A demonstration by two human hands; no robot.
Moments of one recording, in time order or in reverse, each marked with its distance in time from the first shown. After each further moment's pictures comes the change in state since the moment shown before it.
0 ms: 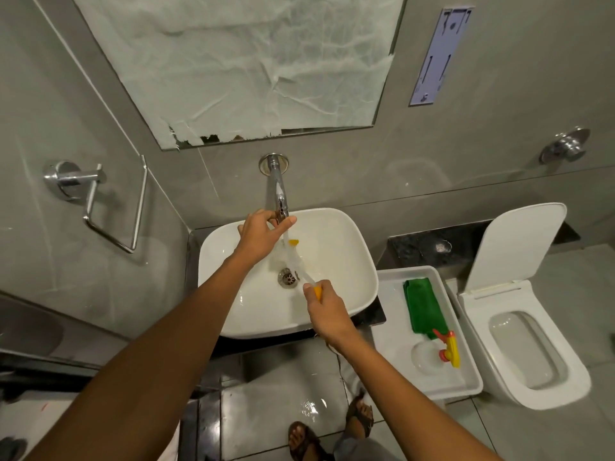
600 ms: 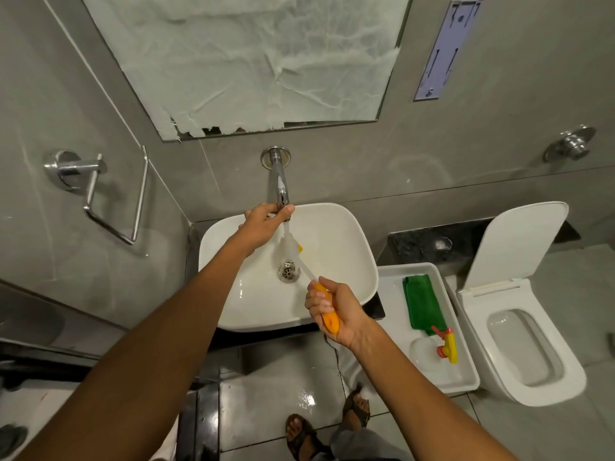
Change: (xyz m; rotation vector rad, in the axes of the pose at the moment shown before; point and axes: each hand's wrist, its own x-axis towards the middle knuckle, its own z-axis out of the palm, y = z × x) left_hand 0.010 -0.003 -0.006 -0.132 -0.222 -0.158; right_hand 0.003 -0.004 -0.025 1.307 -0.432 0.620
